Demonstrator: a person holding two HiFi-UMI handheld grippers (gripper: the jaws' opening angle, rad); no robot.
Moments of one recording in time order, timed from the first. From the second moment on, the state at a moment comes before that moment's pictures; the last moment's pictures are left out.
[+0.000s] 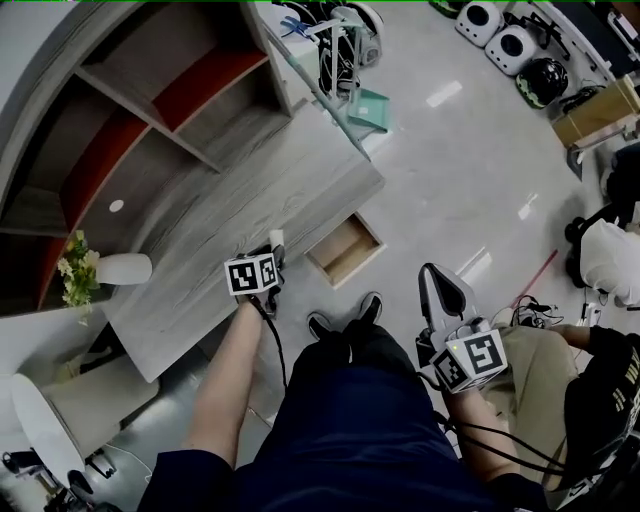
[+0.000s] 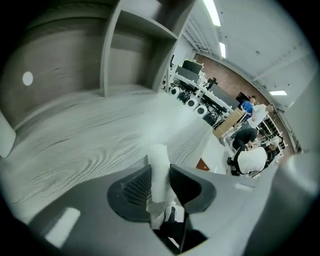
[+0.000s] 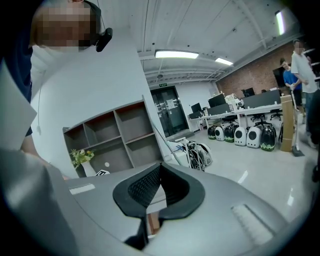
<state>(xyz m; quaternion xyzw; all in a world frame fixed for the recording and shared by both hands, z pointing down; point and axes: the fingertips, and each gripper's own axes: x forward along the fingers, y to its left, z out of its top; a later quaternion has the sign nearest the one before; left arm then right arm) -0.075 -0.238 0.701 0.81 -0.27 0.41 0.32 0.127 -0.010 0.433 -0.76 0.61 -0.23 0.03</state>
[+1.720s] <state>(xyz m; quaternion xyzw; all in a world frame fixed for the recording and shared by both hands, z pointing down) 0.070 -0.107 0.763 0.85 -0.02 0.52 0.10 0.178 0.062 0.487 -0.82 0.50 -0.28 0.04</state>
